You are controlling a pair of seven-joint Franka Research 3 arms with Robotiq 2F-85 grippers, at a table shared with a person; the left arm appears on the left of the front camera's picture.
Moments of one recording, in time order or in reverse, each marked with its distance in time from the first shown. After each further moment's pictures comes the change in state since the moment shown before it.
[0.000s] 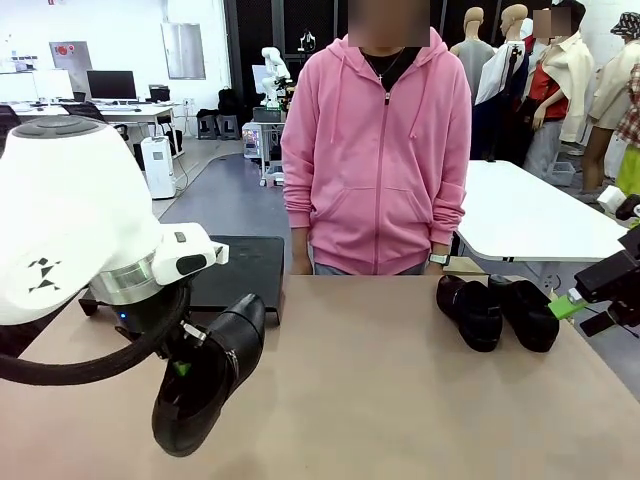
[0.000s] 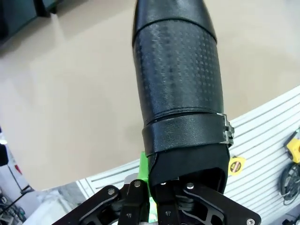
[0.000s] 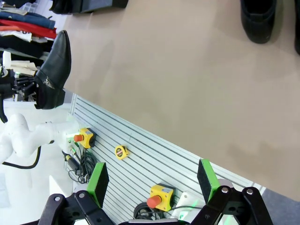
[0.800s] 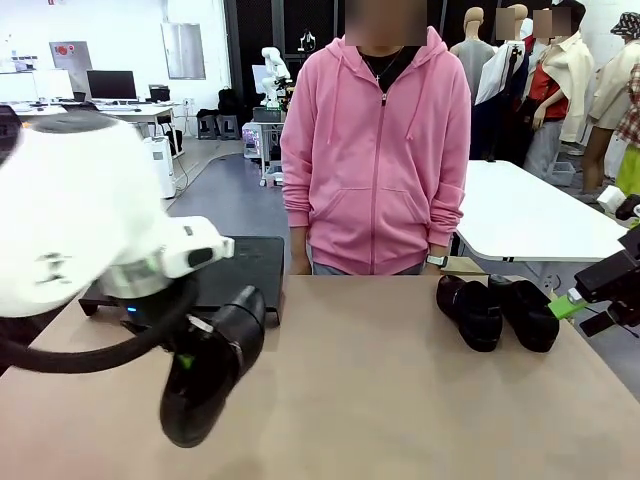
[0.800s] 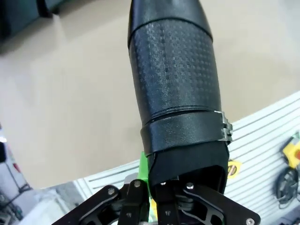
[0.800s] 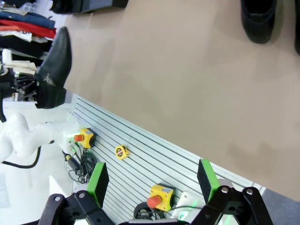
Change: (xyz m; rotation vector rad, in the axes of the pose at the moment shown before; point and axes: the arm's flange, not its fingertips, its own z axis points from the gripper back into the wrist) left arm -0.001 -0.005 0.006 -0.004 -0.017 0.016; right arm 0.000 0.000 0.000 0.000 0.000 0.000
